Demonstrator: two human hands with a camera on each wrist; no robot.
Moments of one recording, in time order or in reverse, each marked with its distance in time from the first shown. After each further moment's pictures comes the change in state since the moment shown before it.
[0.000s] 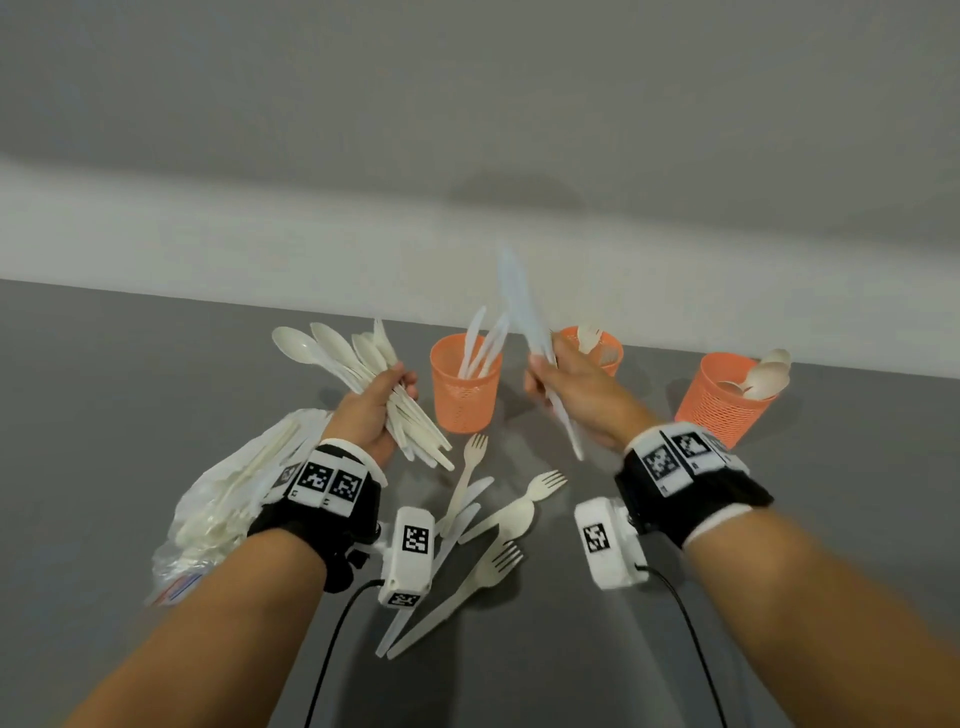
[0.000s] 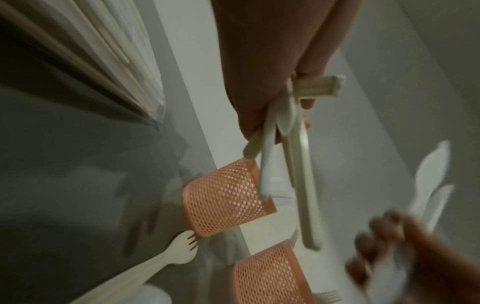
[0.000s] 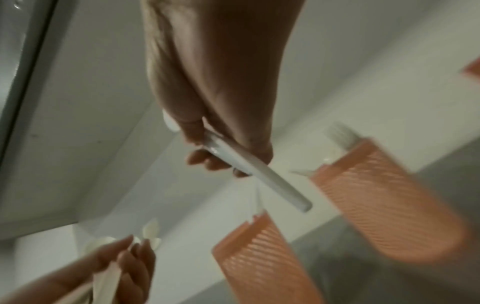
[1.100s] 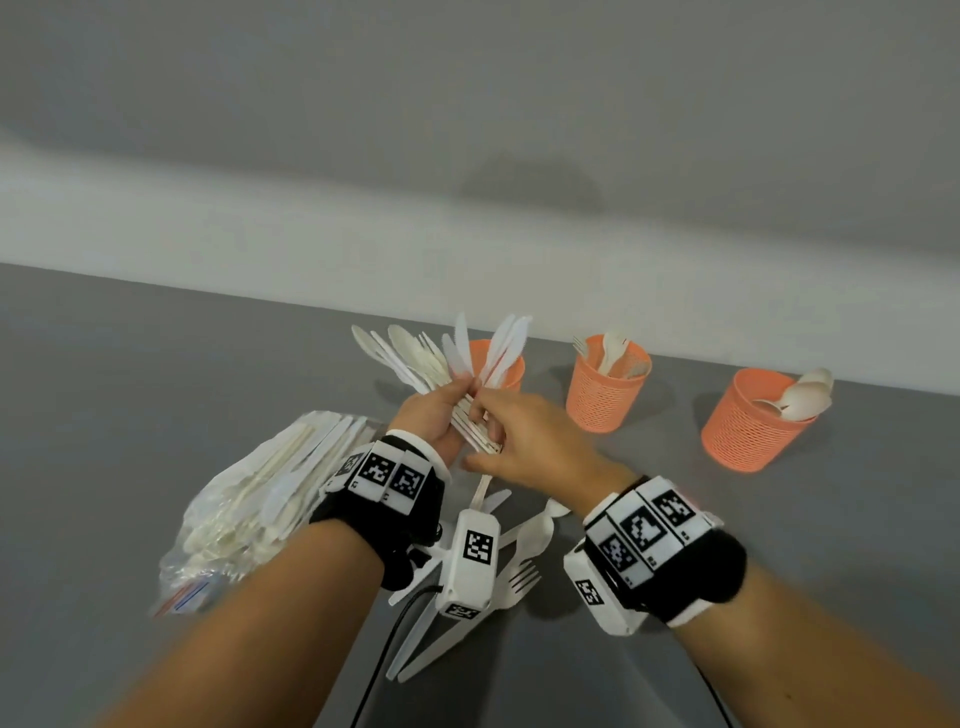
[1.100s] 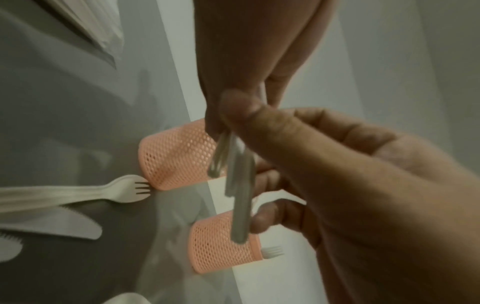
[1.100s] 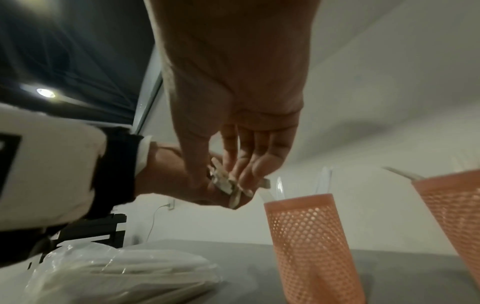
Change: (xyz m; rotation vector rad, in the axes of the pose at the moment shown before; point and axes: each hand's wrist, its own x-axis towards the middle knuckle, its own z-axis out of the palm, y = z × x) left_hand 0.011 -0.016 0.033 0.051 -0.124 -0.228; right_hand -0.002 -0.011 0.061 -0.718 -0.108 -0.233
